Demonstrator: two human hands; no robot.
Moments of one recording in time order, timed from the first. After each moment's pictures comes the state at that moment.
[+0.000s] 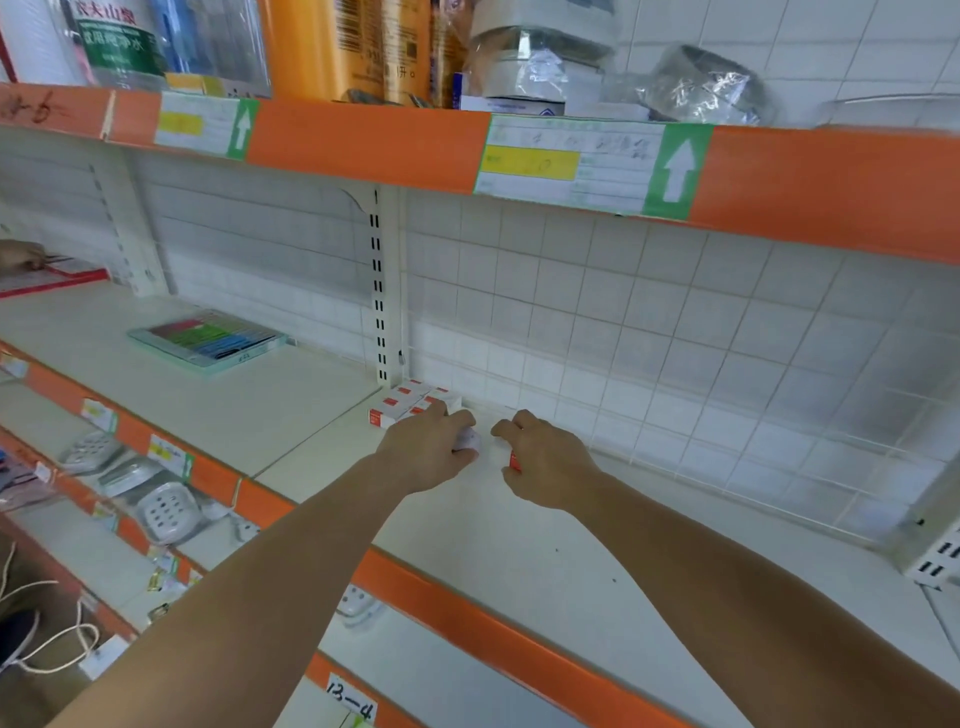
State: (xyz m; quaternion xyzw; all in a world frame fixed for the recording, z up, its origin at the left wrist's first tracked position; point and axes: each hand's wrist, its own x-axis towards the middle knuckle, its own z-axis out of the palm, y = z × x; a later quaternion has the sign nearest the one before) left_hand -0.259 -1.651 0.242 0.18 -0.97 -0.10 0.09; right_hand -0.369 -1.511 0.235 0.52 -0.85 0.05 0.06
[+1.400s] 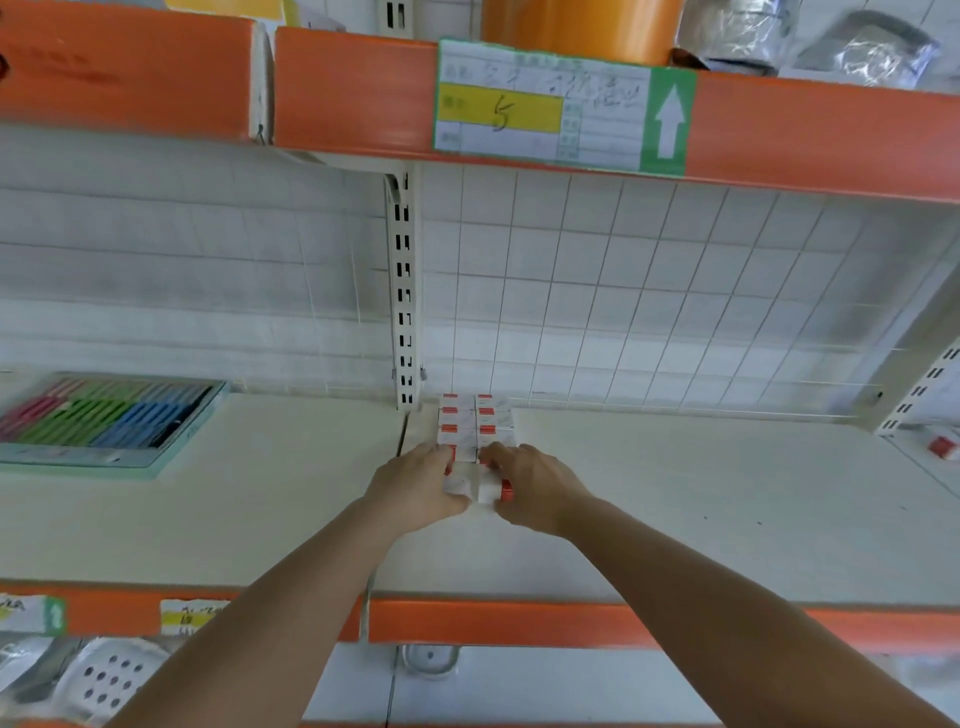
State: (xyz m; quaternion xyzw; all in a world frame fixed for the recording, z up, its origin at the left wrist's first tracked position) left_hand -0.245 -1.871 0.189 0.00 -0.98 -0.18 -0.01; right_hand -0.285 -1.699 0.196 0.31 -0.94 0.10 -0.04
